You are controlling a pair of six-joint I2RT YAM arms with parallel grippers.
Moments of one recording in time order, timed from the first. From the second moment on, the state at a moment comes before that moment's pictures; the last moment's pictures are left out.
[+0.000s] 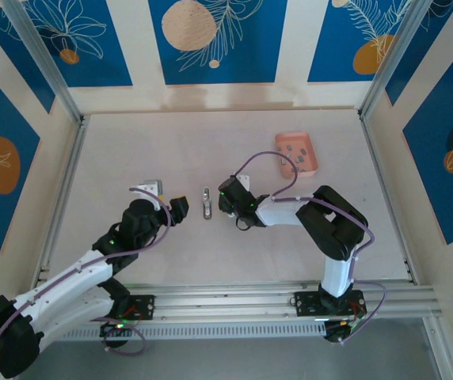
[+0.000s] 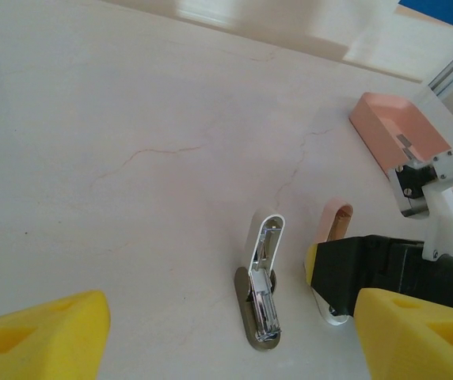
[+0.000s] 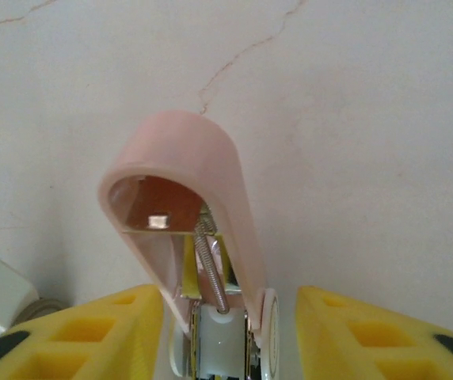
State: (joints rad) left arm -0.65 0.83 0.43 -0.01 -0.24 -0.52; right arm 0.80 1.83 0.93 0.03 0.31 0.73
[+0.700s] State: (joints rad) left arm -0.65 0.81 0.38 -0.01 -0.24 -0.52; right arm 0.70 1.50 0.75 0.03 0.06 0.79
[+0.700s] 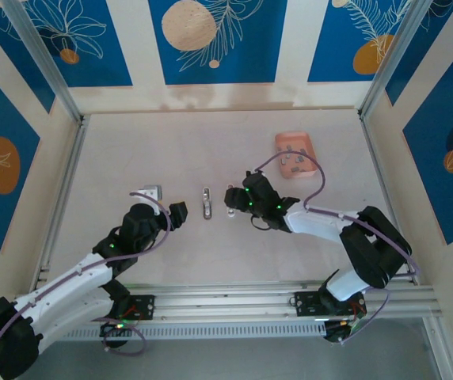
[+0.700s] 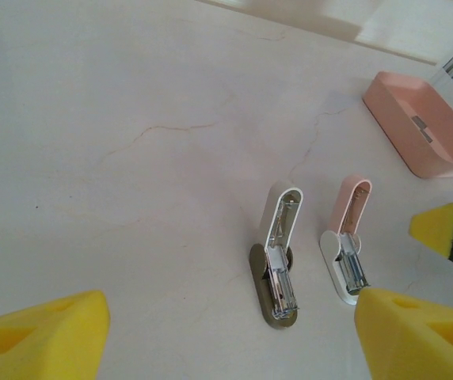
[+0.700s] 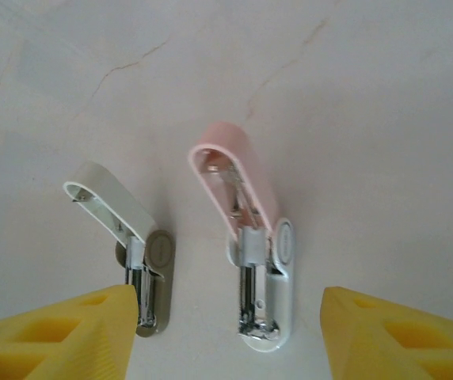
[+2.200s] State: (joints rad) left arm -0.65 0.33 0.28 -0.25 -0.24 -0.60; right arm 0.63 1.61 1.02 -0.16 -0.25 0.73
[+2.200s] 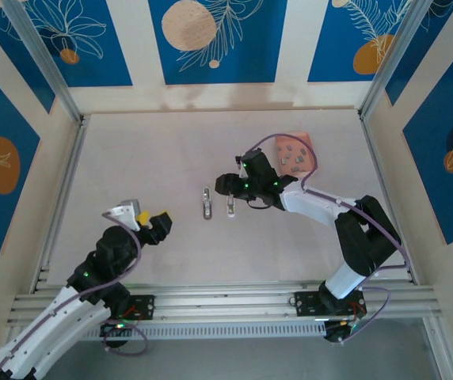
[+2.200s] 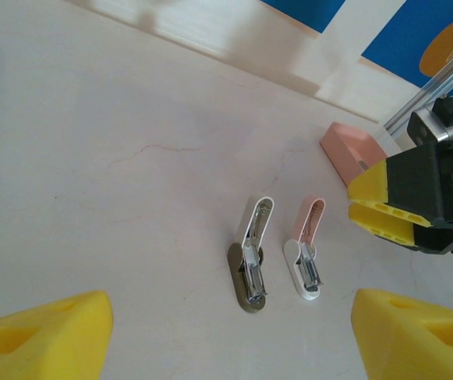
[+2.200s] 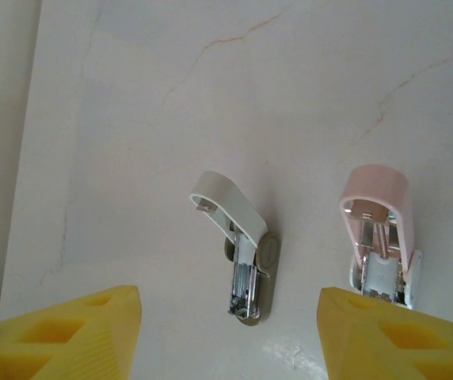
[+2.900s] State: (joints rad) left arm -0.65 1.03 0.36 0.16 -0.05 -0.54; right arm 0.37 1.62 1.27 -0.55 -0.30 0.34
